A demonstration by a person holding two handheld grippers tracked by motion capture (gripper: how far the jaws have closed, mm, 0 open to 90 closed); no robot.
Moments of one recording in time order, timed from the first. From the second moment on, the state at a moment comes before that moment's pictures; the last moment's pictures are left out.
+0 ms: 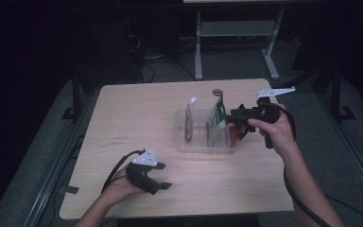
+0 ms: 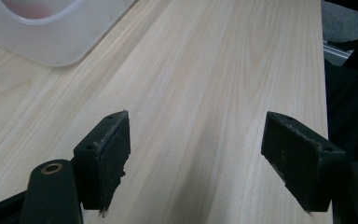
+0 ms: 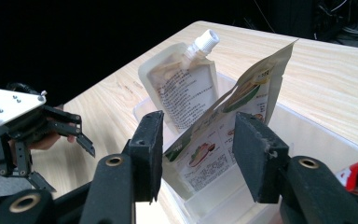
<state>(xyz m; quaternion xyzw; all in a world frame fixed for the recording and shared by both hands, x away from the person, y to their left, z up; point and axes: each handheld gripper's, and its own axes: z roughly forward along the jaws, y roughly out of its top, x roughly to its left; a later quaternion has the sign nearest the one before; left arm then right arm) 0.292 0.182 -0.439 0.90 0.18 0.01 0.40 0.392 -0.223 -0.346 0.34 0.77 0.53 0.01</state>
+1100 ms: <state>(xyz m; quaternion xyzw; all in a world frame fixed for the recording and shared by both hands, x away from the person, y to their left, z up) 0.293 0.196 -0.429 0.91 0.20 0.03 0.37 0.305 -0.222 -0.385 0.29 0.84 0.46 0.05</state>
